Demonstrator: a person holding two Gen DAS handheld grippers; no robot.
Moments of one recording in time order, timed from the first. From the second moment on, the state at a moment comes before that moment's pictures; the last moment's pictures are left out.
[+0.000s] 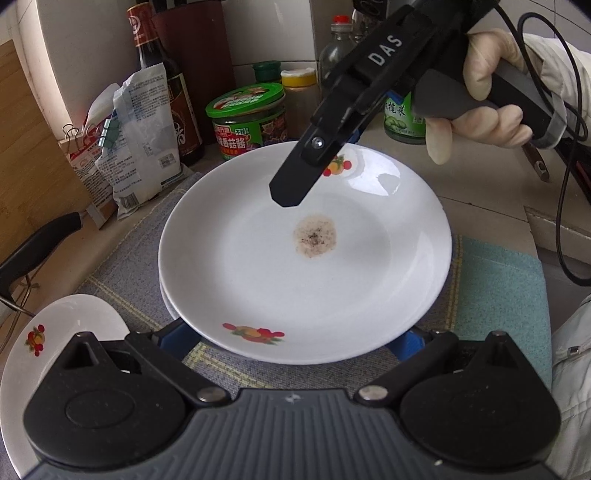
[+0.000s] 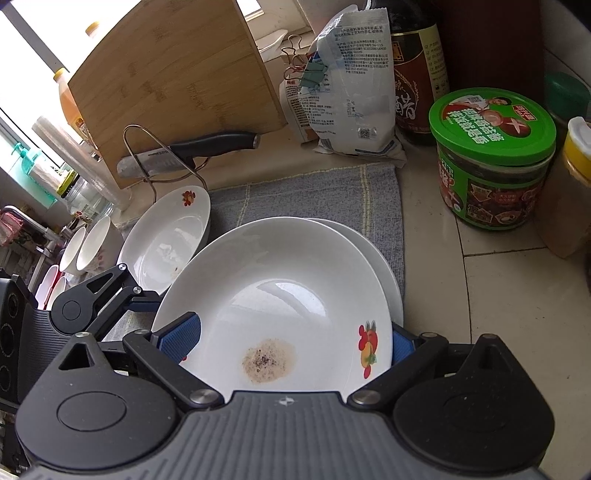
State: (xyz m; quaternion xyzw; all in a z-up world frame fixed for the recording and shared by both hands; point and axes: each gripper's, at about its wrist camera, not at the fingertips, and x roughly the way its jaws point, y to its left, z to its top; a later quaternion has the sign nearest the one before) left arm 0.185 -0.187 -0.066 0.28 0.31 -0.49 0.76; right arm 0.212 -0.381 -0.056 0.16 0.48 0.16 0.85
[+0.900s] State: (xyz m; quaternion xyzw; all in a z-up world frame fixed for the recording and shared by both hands) left arm 0.176 -0.173 -0.058 0.27 0.35 -0.44 0.78; right arm 0.223 -0.359 -0.065 0.13 0.48 0.18 0.85
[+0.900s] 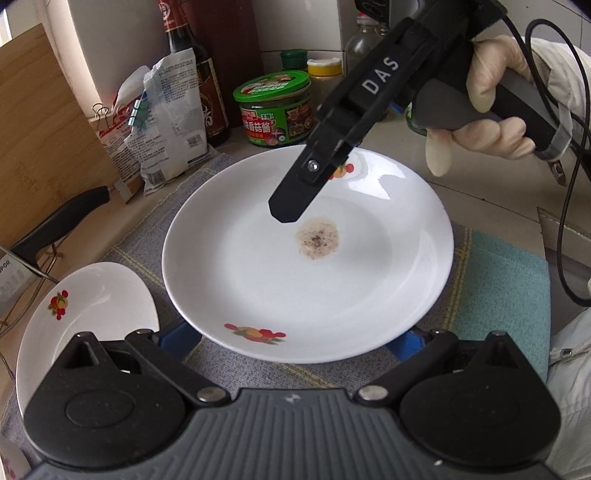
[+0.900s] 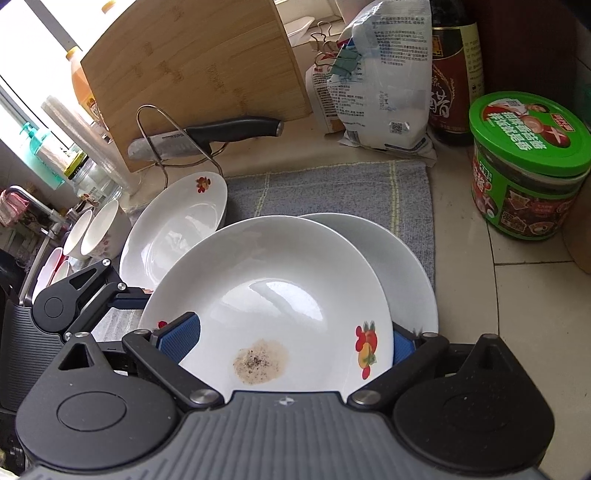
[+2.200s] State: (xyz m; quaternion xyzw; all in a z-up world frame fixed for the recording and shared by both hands) left arm 0.186 -0.185 -0.063 0.30 0.36 -0.42 0.77; right arm 0.254 -0.371 -0.078 0.20 0.60 0.10 0.77
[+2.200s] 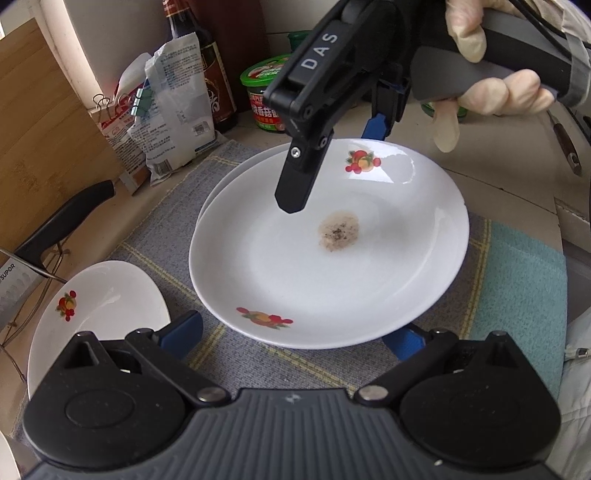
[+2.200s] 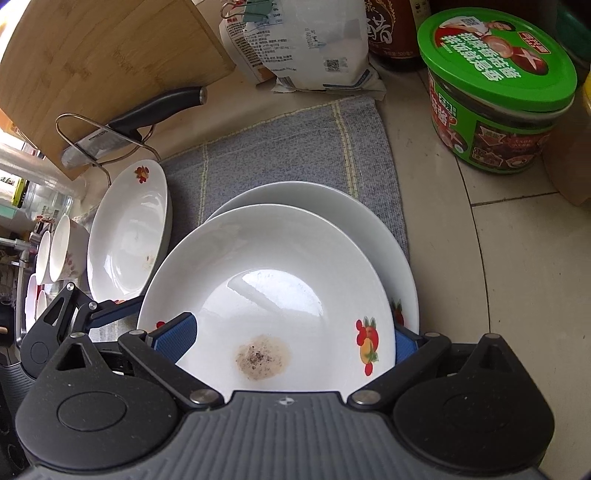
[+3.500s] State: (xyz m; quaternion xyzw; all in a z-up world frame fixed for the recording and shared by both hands) left arm 0.188 -0.179 -0.055 0.26 0.35 -0.44 0.78; right arm 0.232 -0.369 -0.066 0.19 0.59 0.07 0.78
